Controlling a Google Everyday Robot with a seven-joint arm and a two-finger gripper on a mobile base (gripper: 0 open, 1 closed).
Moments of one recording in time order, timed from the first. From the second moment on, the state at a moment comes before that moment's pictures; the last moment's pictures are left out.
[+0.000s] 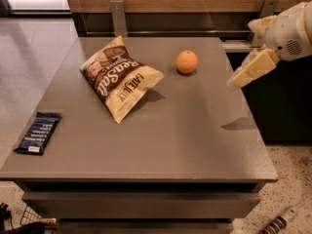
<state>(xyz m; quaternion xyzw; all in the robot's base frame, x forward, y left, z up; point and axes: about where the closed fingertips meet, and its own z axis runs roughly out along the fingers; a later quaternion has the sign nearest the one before) 0.573 -0.205 0.953 -0.52 0.75 0.09 0.40</state>
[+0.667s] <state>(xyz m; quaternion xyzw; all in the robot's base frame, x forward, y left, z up) 0.656 -0.154 0.920 -0.42 0.72 0.19 0.52</state>
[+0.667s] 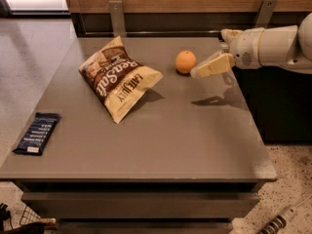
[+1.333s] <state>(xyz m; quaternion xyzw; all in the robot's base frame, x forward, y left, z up) 0.670 -0.144 0.914 -0.39 0.73 0.20 0.53</state>
